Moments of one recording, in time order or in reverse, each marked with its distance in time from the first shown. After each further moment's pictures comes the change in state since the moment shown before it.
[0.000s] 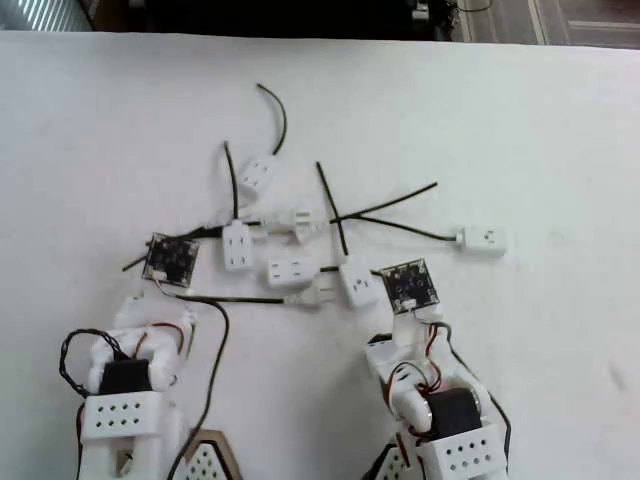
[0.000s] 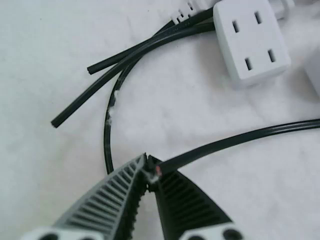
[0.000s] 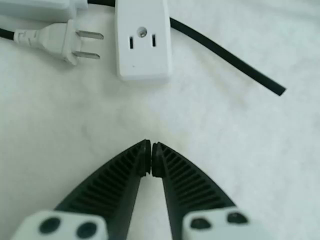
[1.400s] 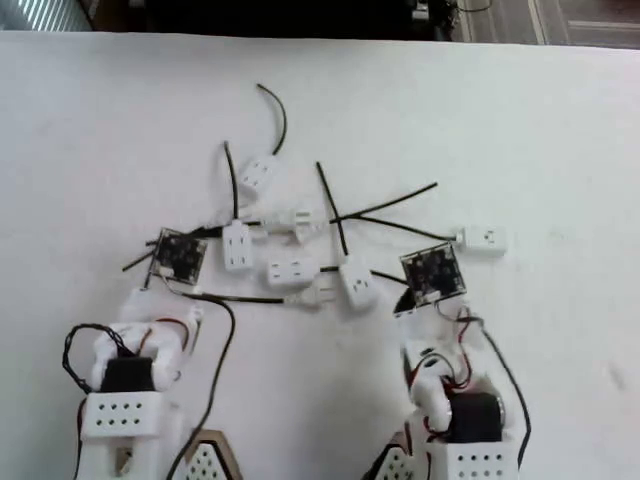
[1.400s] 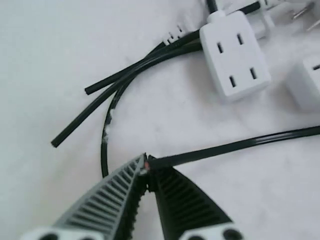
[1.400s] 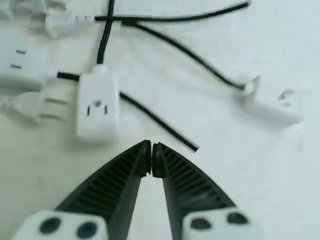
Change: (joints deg) left arm 2.9 0.0 -2.1 0.0 0.0; right arm 13.5 0.0 -10.3 -8.9 17.3
